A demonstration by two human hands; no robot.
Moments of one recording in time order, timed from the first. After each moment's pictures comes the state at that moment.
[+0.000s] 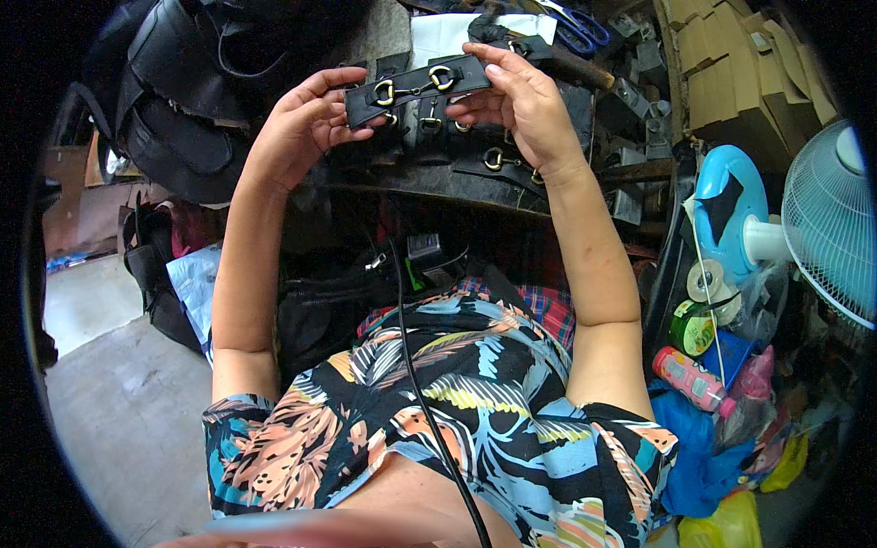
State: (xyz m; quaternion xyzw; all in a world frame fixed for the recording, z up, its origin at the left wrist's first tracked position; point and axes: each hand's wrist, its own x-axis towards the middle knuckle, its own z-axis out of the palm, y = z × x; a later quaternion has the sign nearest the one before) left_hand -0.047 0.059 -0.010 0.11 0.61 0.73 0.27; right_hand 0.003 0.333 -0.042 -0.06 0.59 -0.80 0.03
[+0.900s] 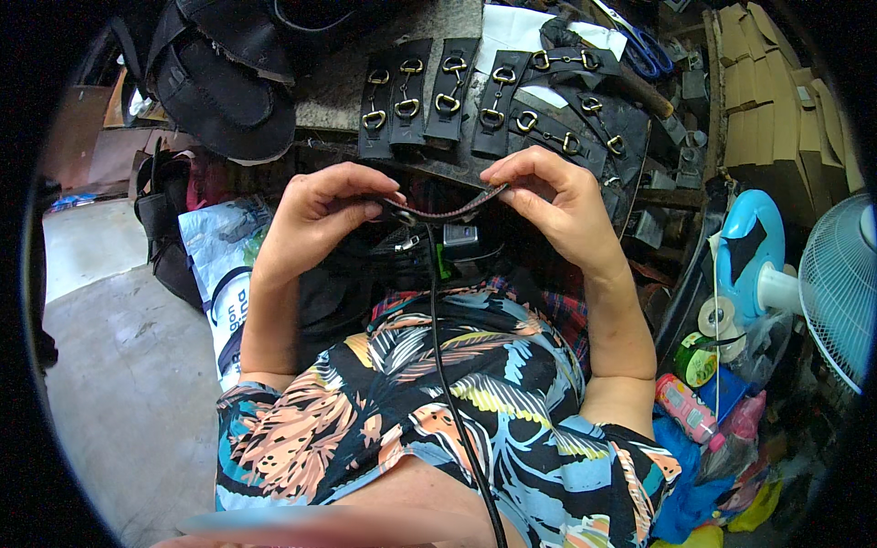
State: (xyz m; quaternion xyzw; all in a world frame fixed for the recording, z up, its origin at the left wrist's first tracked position) left_hand 0.059 0.018 0.002 0.18 0.74 0.61 0.21; right_hand 0.077 0.311 -0.036 -0.14 0.70 -0.69 0.09
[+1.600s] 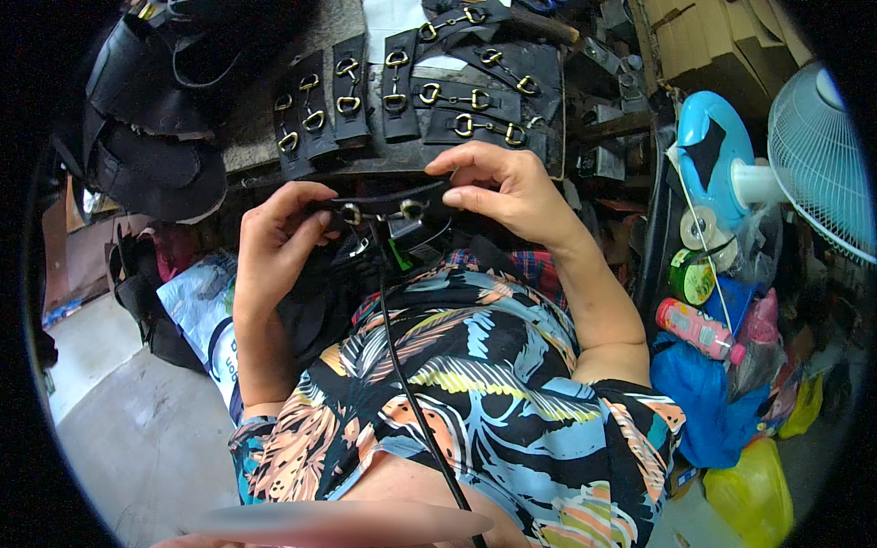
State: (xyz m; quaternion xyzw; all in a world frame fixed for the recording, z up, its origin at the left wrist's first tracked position) left_hand 0.067 0.042 0.001 0.16 0.80 0.55 0.20; right_hand 0.118 0.326 -0.035 -0.05 0.71 -0.70 0.10
